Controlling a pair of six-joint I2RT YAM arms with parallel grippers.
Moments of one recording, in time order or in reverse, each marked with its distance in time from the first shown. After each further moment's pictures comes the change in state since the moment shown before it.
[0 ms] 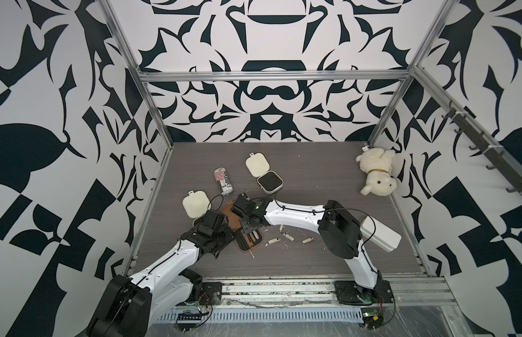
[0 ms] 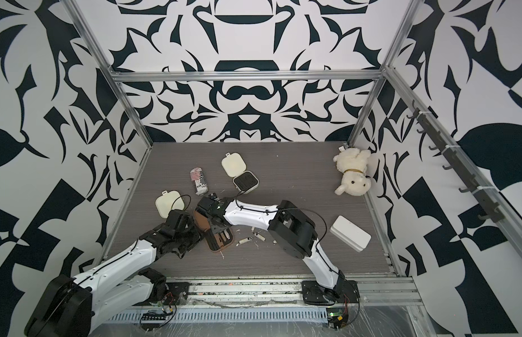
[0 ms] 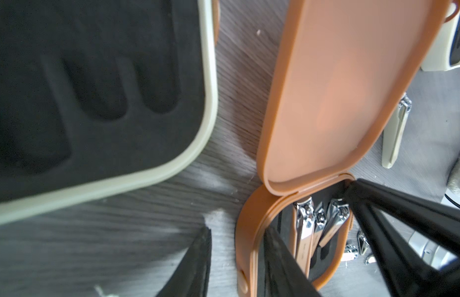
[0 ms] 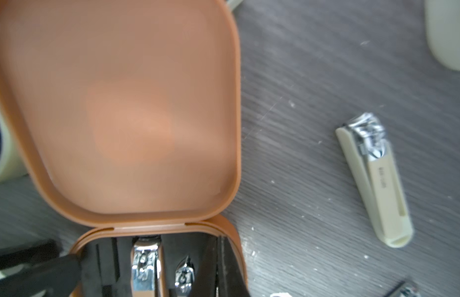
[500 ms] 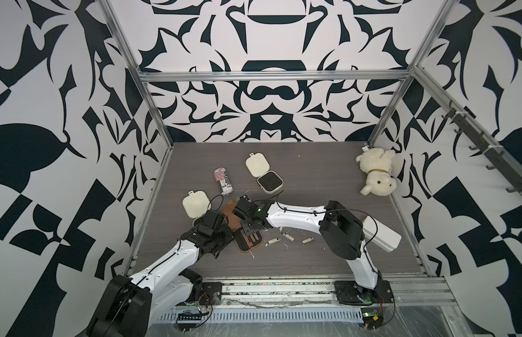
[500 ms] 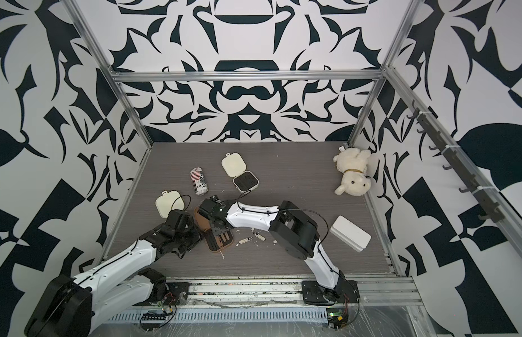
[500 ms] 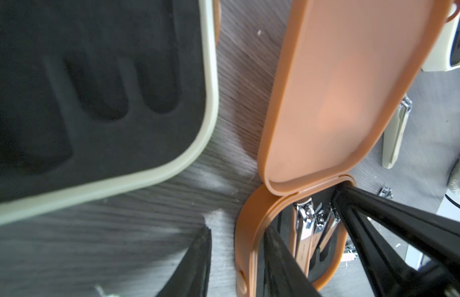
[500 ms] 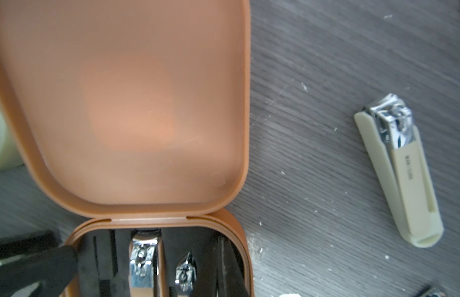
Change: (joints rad) left arm 0.000 0.000 0.000 0.000 -0.001 0.000; right arm 0.000 -0.027 -0.076 0.066 -0.016 0.017
